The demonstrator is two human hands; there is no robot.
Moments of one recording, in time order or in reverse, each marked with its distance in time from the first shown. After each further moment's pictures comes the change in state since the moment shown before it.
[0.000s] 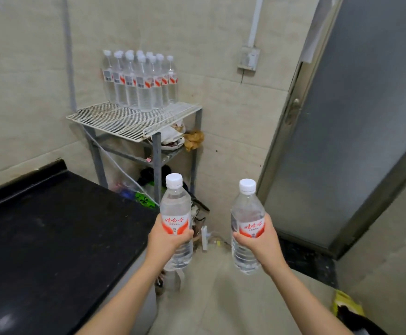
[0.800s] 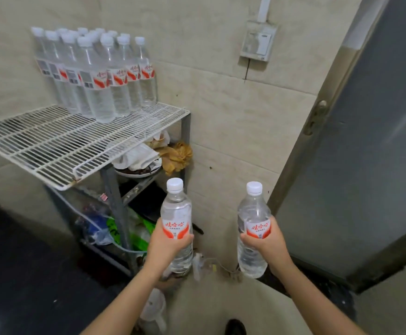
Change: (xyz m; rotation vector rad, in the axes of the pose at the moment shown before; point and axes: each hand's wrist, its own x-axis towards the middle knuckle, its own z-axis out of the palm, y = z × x) left_hand 0.258 0.010 0.143 0.033 -0.009 -0.070; right_hand 0.306 0.057 -0.024 -0.038 -0.014 0.159
